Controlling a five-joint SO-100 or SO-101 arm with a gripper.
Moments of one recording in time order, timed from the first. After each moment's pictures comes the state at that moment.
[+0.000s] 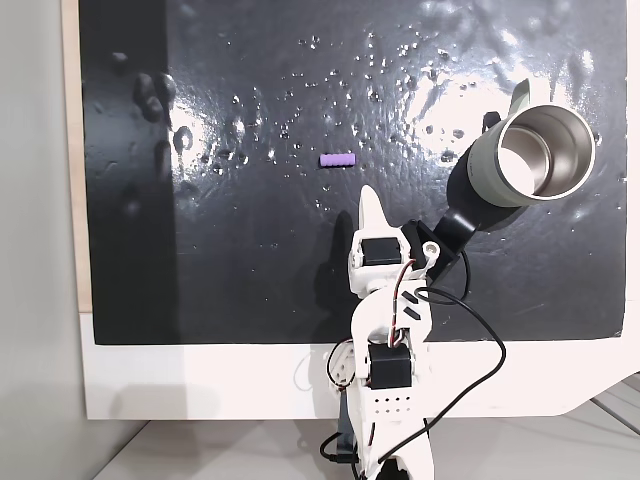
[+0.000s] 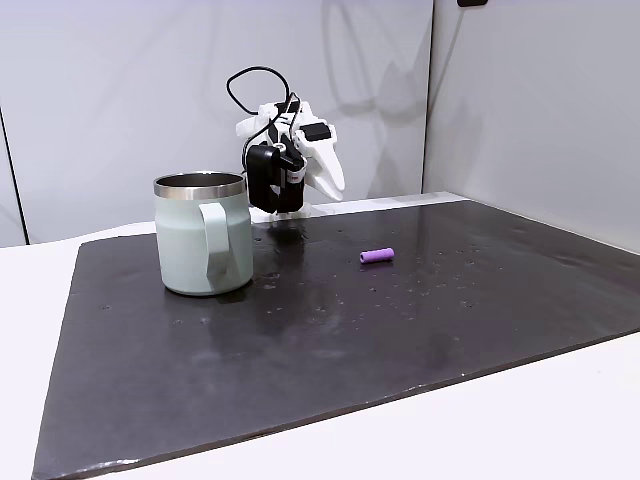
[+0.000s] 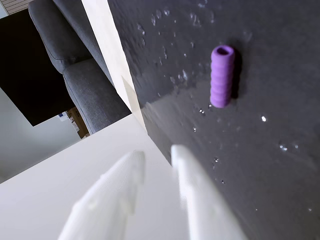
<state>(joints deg) -4.7 190.5 179.7 38.3 3.5</state>
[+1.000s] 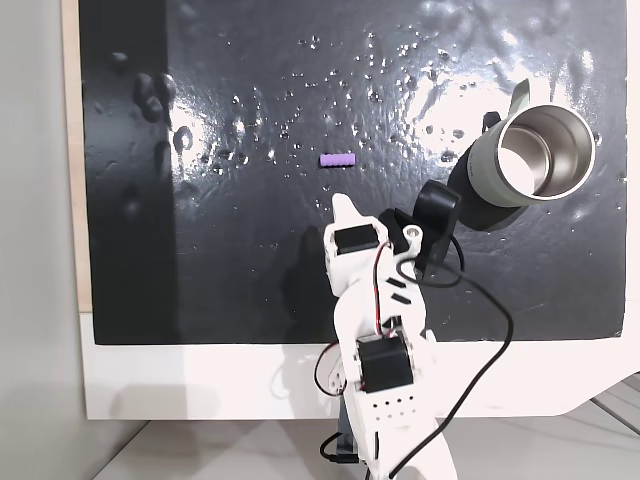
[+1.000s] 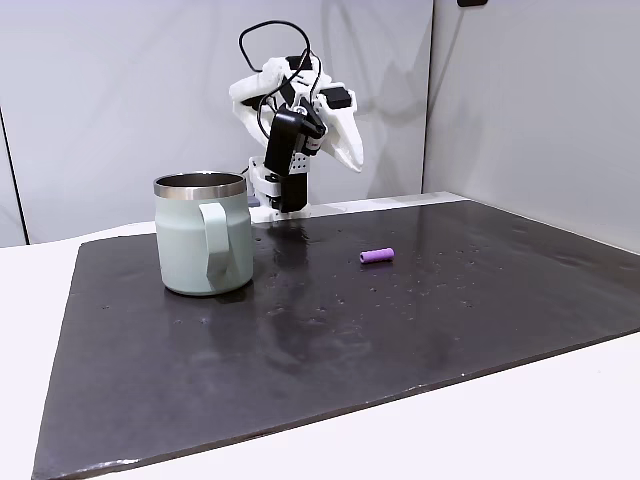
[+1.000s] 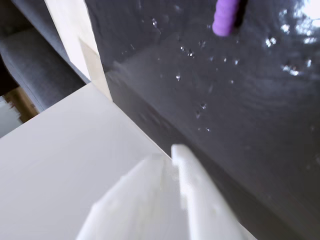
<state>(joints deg) -14.2 156.2 144.5 50.7 4.5</state>
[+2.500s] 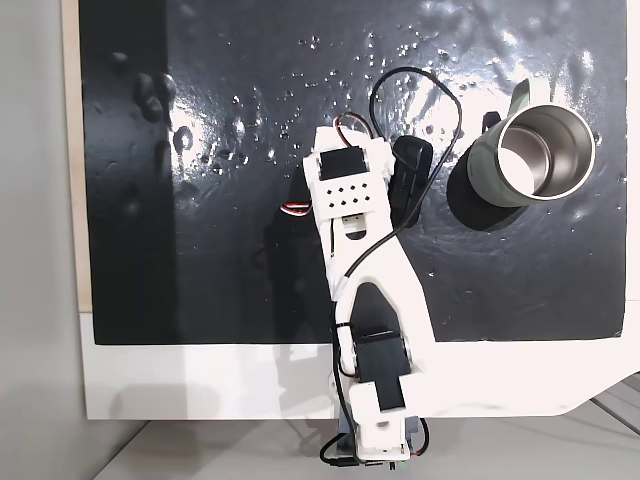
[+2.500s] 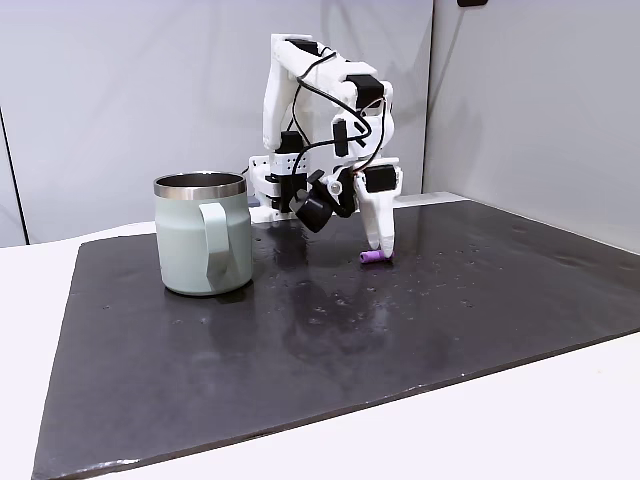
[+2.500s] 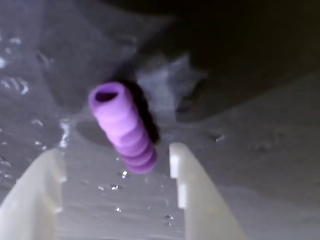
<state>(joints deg) -13.8 80.5 101.8 57.1 19.3</state>
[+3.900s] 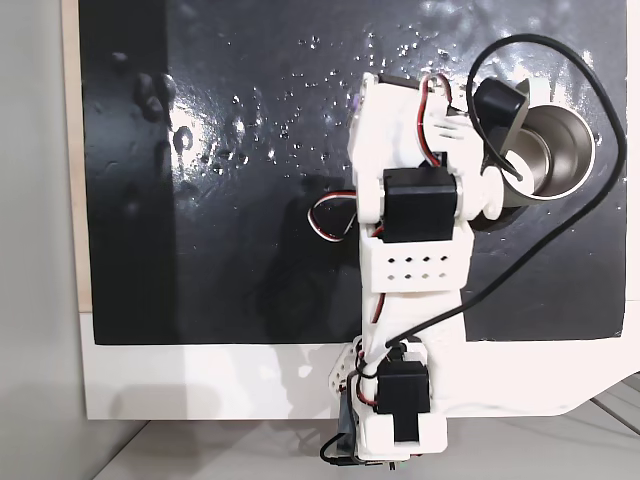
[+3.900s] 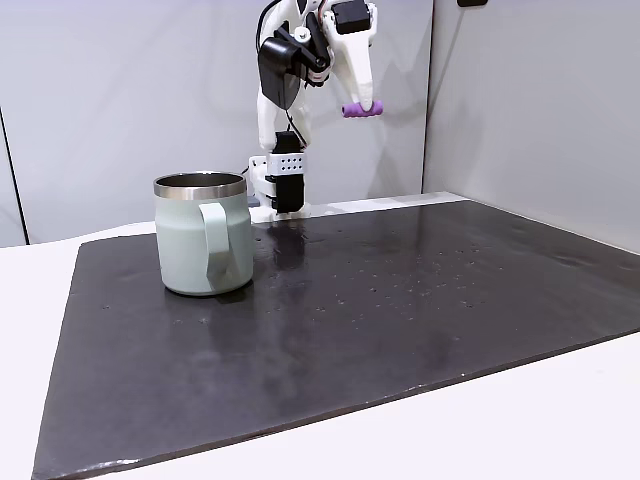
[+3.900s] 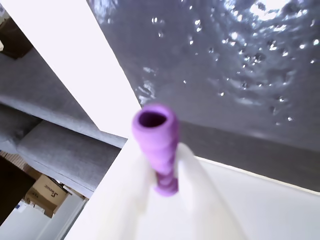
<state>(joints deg) -4.7 91.2 57.0 90.3 13.8</state>
